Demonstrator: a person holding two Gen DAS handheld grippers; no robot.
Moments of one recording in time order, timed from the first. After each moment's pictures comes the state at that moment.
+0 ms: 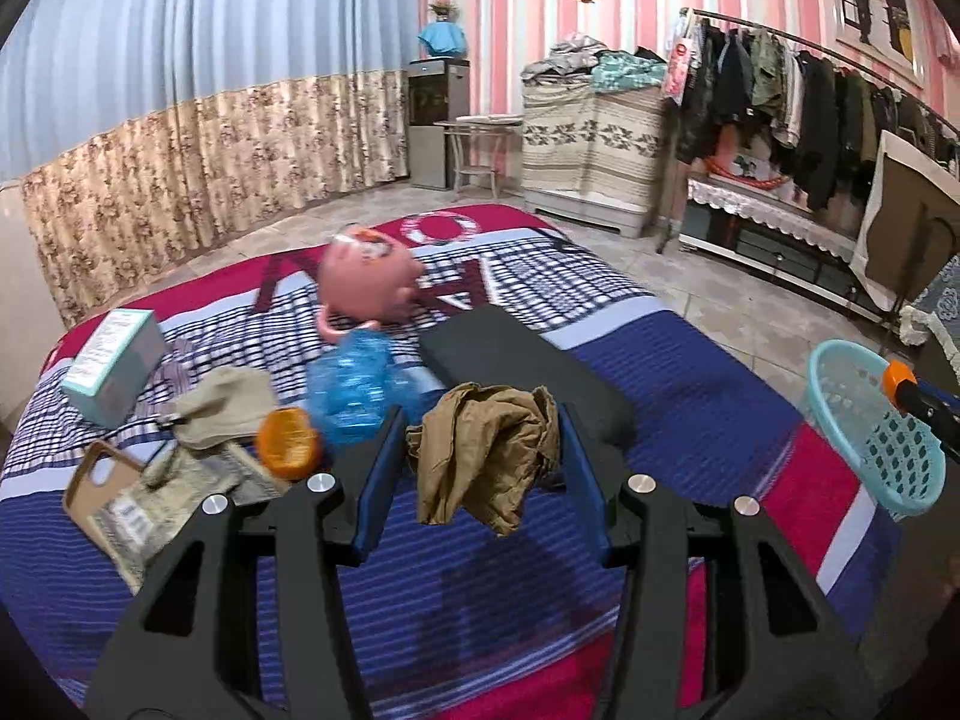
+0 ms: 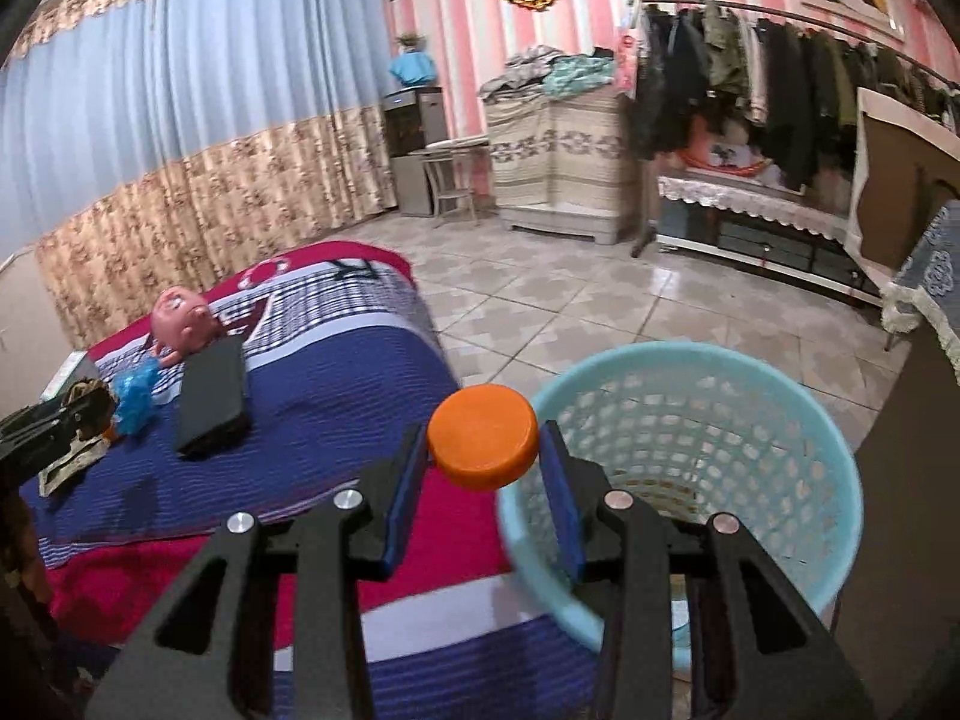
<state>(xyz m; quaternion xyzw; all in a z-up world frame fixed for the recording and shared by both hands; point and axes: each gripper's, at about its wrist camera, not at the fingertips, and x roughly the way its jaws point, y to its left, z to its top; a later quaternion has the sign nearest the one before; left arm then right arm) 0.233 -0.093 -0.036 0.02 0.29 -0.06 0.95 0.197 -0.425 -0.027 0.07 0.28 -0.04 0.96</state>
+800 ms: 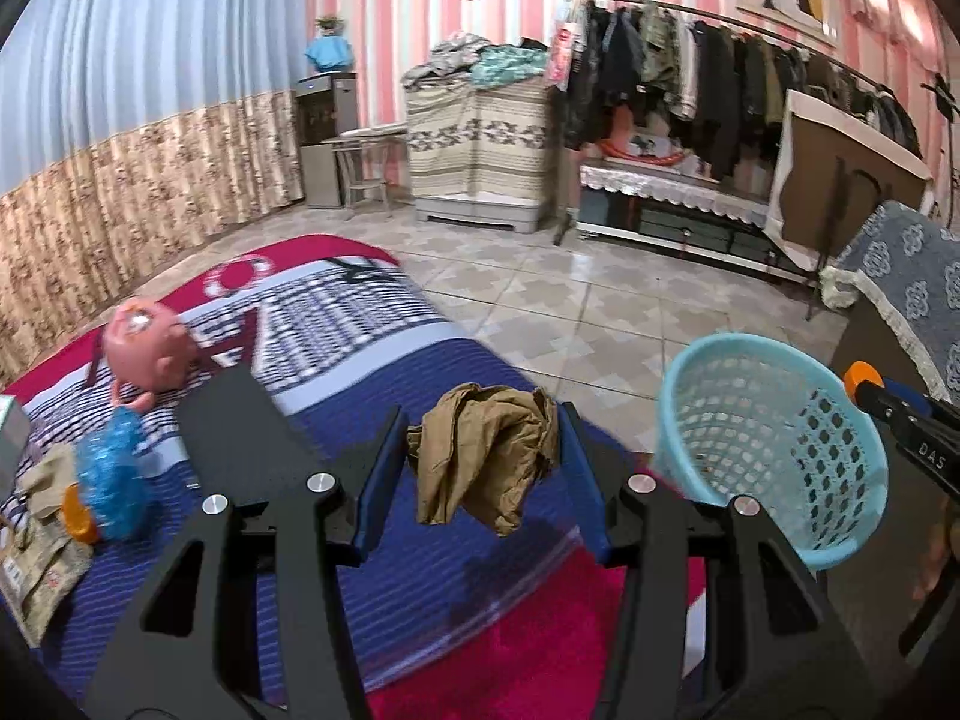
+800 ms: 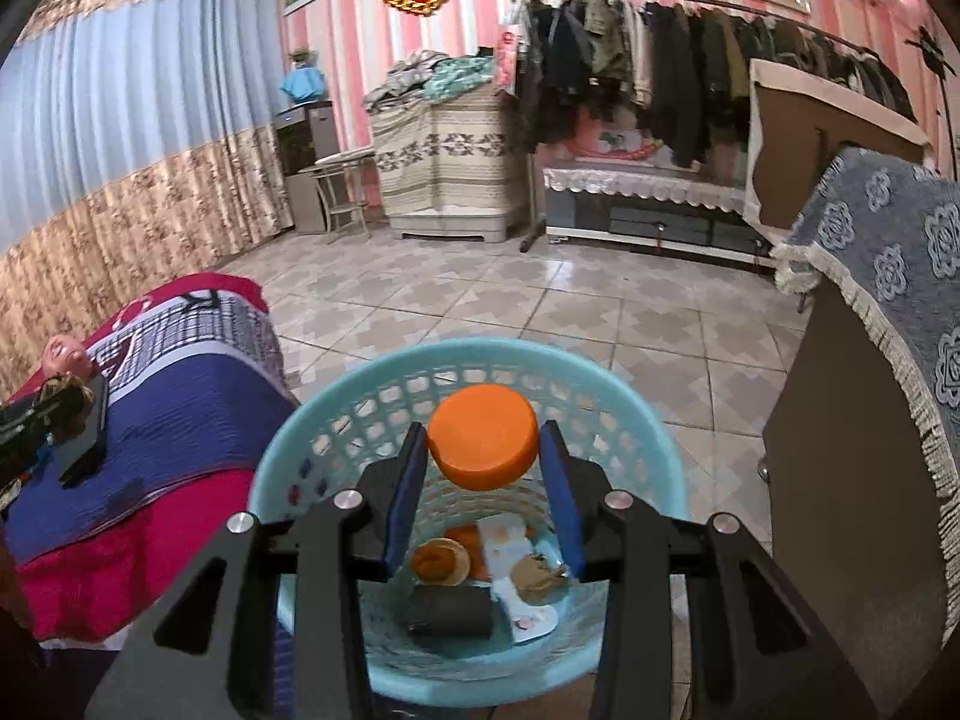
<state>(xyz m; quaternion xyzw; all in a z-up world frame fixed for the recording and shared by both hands) 0.248 -0.246 -0.036 0.06 0.28 -0.17 0.94 0.178 -0.532 -0.039 0.10 0.28 -0.16 0.94</state>
